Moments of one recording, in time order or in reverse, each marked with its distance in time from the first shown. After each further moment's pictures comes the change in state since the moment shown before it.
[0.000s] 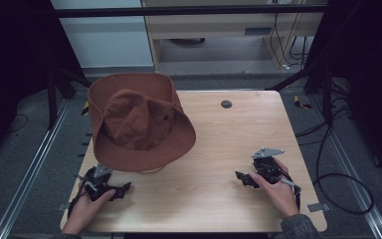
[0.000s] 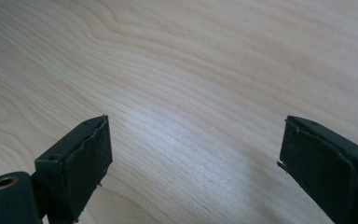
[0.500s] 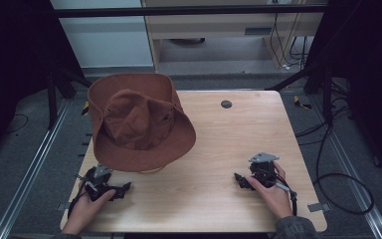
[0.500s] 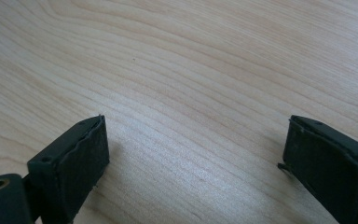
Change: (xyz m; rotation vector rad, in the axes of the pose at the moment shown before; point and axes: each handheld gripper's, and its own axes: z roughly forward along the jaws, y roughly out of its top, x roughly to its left) left arm 0.000 0.000 0.000 0.002 0.001 0.001; right arm 0.004 -0.015 0.017 -0.028 -0.100 -0.034
